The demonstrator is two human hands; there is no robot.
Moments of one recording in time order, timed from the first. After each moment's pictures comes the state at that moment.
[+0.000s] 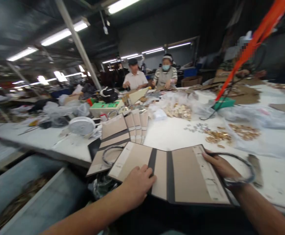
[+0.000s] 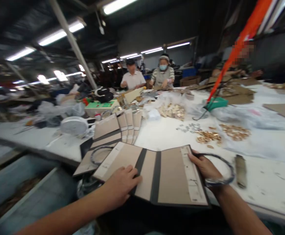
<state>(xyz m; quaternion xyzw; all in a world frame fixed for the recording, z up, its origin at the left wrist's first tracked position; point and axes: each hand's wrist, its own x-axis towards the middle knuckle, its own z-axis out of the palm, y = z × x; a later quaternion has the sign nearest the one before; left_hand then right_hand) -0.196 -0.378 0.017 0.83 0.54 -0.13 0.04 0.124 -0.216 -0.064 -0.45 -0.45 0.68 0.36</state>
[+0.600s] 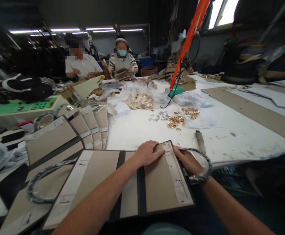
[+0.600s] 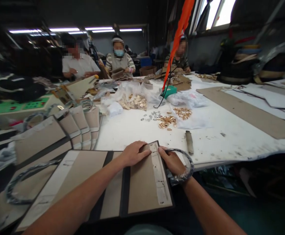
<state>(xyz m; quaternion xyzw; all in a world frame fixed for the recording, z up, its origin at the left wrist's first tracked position) -0.095 -0.176 -0.066 0.84 0.48 0.13 0.21 0.132 -0.233 -0.094 -0.55 -0.57 0.47 0.39</state>
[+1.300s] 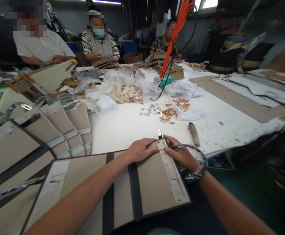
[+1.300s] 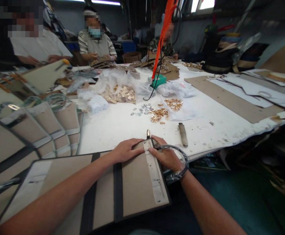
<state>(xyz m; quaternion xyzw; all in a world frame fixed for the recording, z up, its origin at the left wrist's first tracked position) -0.110 -0.133 -0.081 0.89 0.35 0.10 0.28 0.131 -0.218 -0.098 -0.57 -0.65 0.33 0.38</state>
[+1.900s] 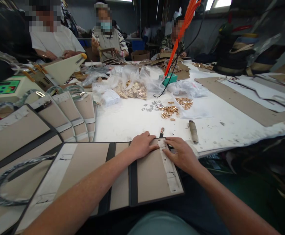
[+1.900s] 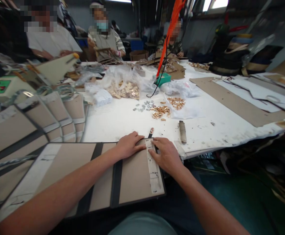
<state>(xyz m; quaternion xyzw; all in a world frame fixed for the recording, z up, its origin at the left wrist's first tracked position) -0.092 -0.167 -0.090 0.88 0.44 0.06 0.14 0.130 -0.252 -0.086 -0.58 -0.74 0.13 0.31</state>
